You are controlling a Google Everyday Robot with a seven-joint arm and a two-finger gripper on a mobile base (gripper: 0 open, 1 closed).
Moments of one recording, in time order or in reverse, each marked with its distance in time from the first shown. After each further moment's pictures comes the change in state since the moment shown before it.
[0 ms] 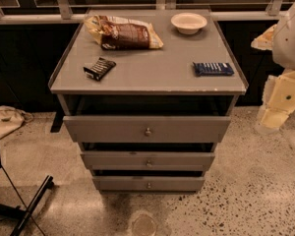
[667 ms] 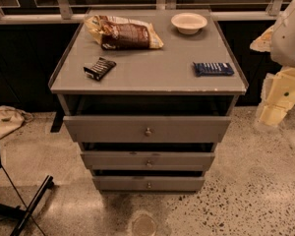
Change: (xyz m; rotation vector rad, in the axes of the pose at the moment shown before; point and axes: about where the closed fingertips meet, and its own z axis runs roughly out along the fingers) arm 0.003 -0.004 0.005 -0.037 0.004 0.026
